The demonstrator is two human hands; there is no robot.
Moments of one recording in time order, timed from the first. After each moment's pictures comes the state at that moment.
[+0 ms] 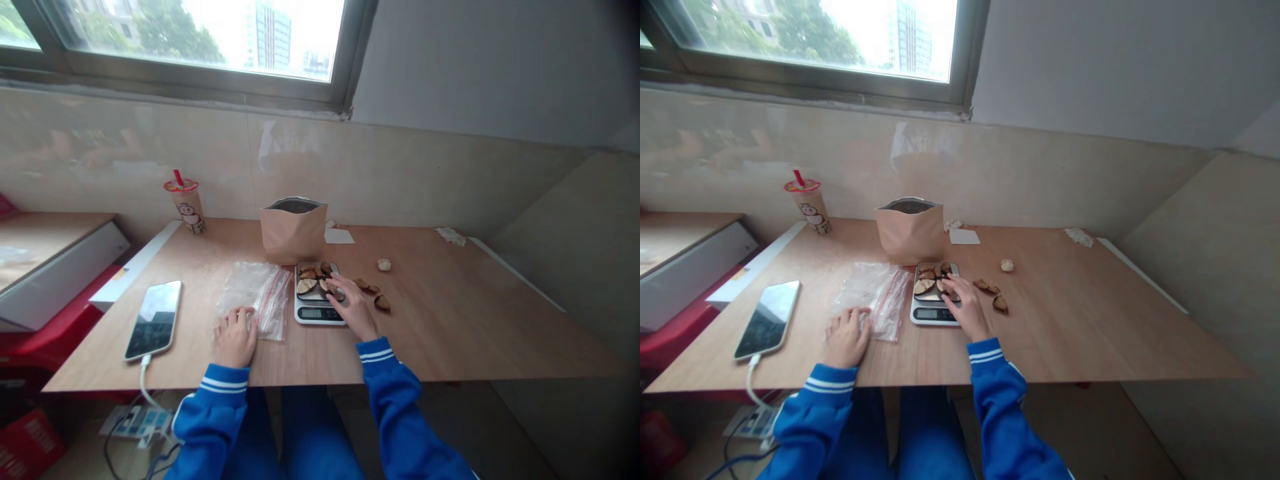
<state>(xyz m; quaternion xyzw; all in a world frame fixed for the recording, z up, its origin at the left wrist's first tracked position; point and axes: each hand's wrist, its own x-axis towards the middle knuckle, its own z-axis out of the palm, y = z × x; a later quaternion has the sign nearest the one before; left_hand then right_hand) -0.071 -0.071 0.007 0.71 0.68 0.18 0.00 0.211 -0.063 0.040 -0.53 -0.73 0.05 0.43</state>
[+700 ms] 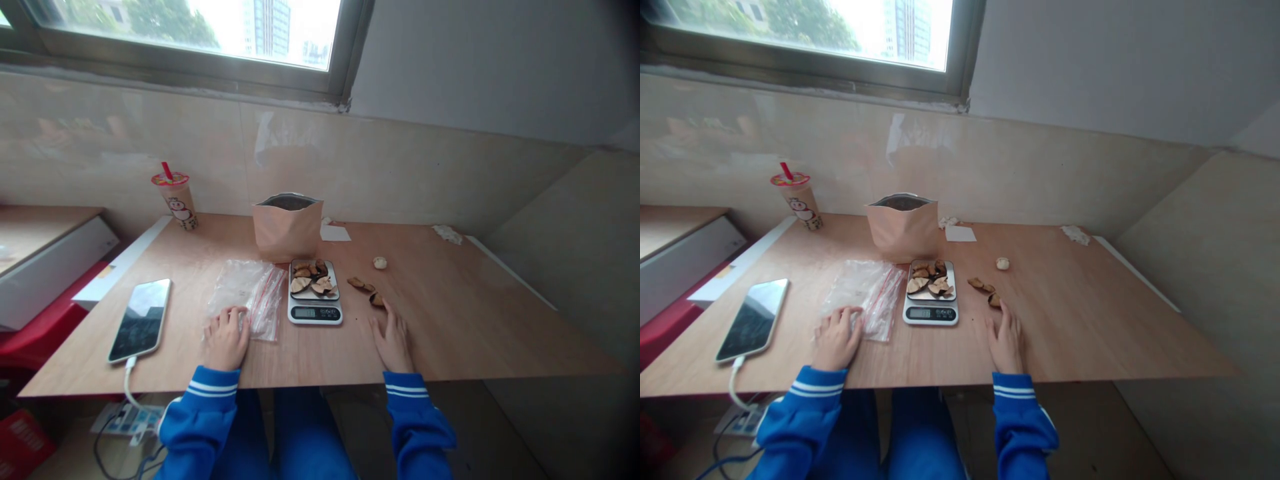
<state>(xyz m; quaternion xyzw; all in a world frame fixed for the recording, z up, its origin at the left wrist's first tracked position) -0.070 -0.073 0.012 0.72 0.67 0.17 -0.01 0.300 -0.125 -0.041 -0.75 -0.56 -0.07 0.34</state>
